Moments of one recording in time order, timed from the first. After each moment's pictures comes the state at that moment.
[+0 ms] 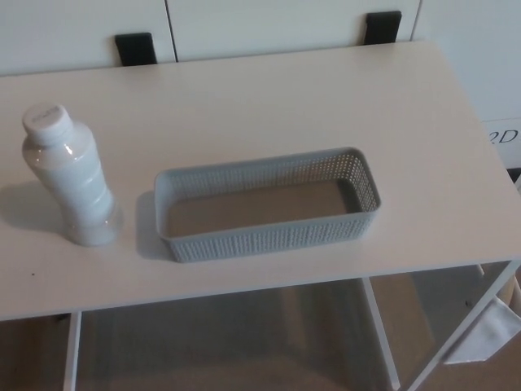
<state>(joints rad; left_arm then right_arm) 0.37 0.64 0.83 0.84 -0.55 0.25 -0.54 0.28 -0.32 -0.63 1.07 0.52 0.03 0.73</state>
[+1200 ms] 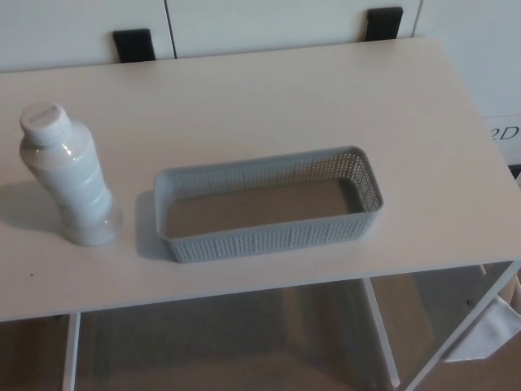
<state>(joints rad) -0.07 0.63 0.40 0.11 -0.51 0.26 -0.41 0.28 -0.30 -0.56 1.02 0.51 0.02 0.73</state>
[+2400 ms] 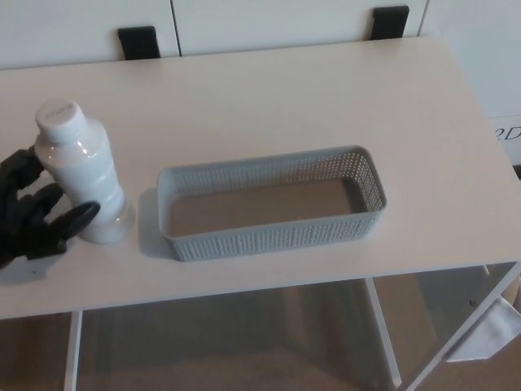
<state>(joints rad) -0.33 0.51 0.11 0.46 -0.24 0.22 -0.30 0.30 -0.27 -0.51 0.92 0.48 -0.01 0.68</state>
